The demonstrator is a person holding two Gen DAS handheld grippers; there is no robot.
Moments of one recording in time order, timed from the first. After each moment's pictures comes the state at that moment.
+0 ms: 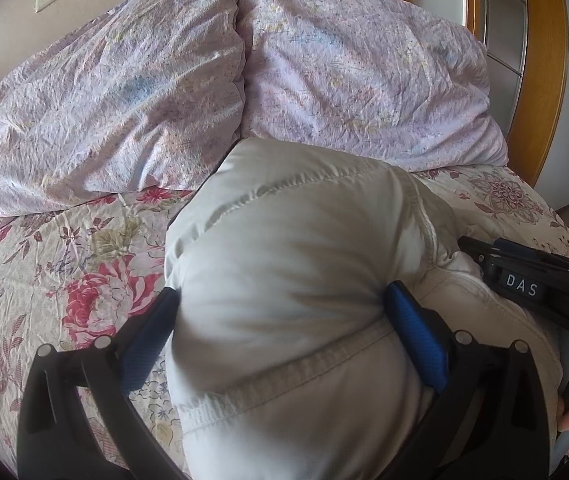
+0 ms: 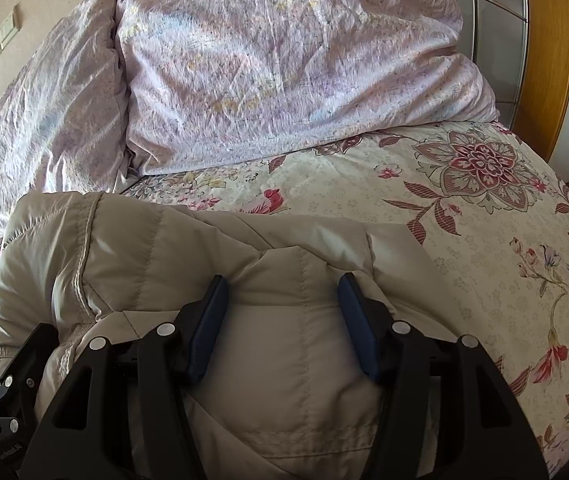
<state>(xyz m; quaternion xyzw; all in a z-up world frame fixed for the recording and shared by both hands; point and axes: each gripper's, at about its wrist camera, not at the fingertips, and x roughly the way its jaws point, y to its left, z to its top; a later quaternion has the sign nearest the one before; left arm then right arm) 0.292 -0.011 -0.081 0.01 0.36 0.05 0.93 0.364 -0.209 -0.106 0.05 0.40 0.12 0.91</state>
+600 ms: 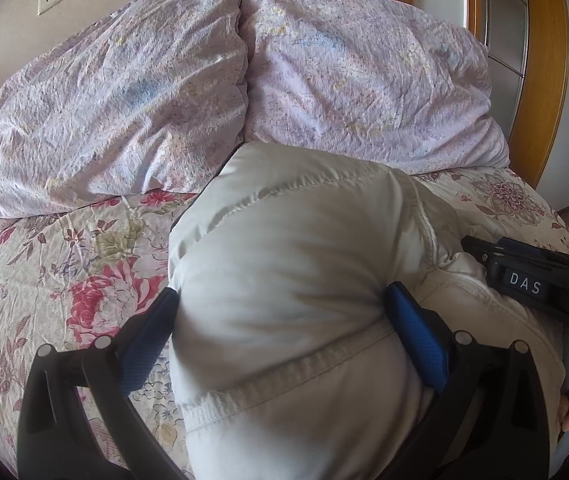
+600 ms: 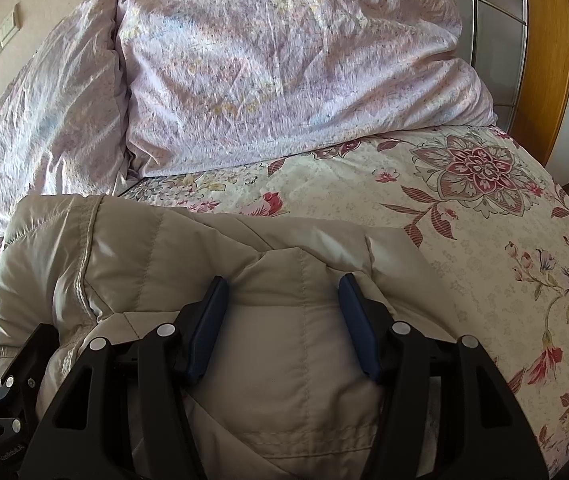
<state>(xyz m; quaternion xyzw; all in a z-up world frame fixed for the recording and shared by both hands) 0.290 -0.010 -0.077 0.01 0.35 0.05 0.93 0.364 -0.209 -0.101 0.05 0.40 0.11 0.91</state>
